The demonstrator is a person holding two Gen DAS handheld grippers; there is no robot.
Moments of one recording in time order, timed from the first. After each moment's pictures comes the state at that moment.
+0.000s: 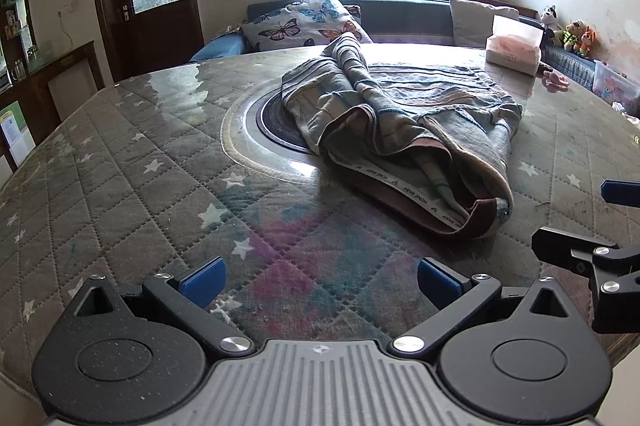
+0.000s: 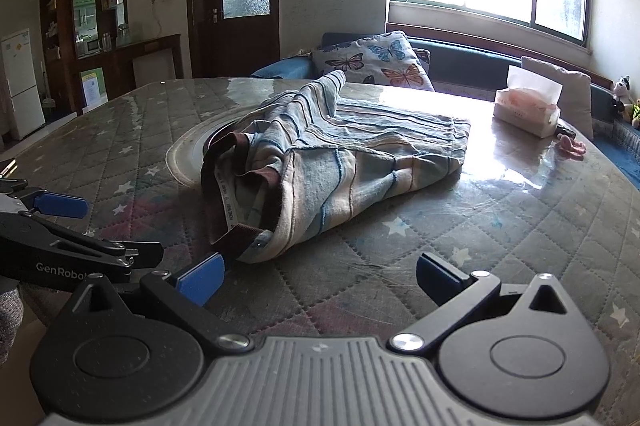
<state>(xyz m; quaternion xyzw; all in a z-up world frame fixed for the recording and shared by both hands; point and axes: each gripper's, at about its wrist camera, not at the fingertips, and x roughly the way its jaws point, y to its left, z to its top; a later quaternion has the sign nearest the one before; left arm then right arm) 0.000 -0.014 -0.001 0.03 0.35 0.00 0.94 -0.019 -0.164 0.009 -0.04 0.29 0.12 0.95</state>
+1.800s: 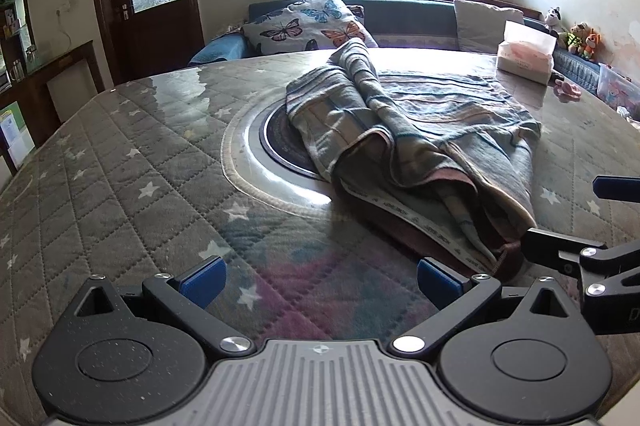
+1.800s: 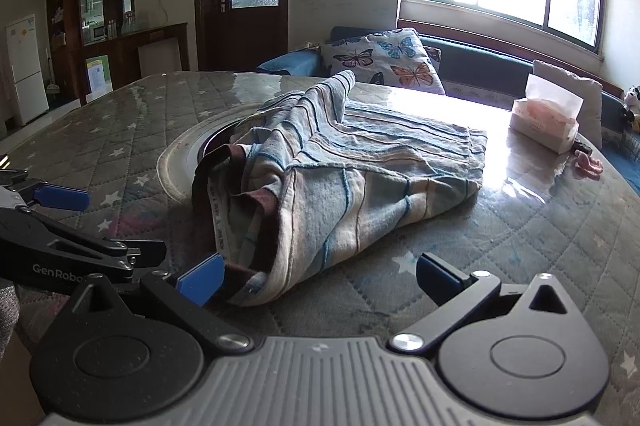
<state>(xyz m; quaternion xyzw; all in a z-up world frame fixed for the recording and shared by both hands) 0.038 -0.005 0.006 0.03 0.35 0.00 0.94 0.026 -0.152 0.015 -0.06 0.30 0.14 0.94</state>
